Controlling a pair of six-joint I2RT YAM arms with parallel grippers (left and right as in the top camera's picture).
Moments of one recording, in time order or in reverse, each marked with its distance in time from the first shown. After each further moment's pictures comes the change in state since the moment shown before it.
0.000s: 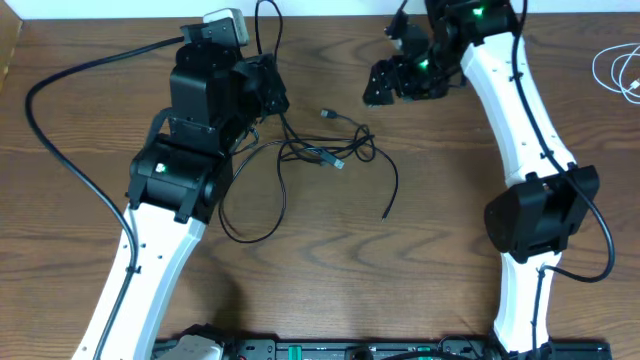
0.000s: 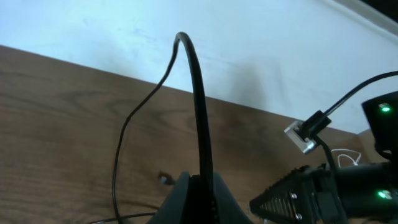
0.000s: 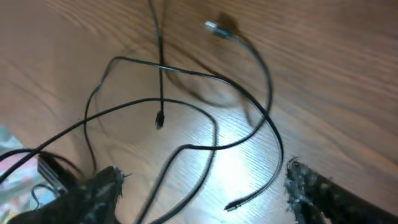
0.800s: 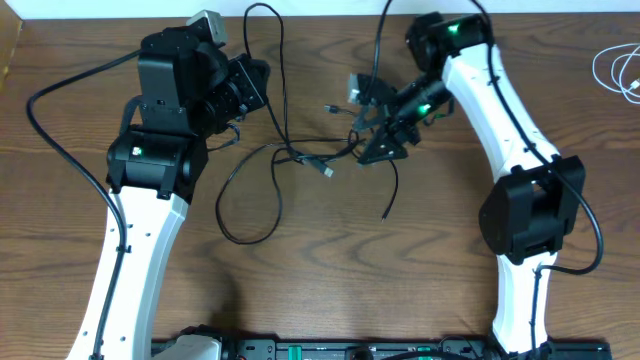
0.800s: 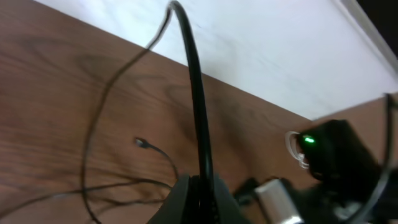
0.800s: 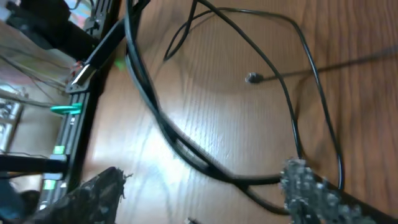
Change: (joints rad) left arm 0.161 0.042 0.000 -0.045 0.340 -0.120; right arm 0.043 0.002 -0.171 -0.175 -0.368 -1.245
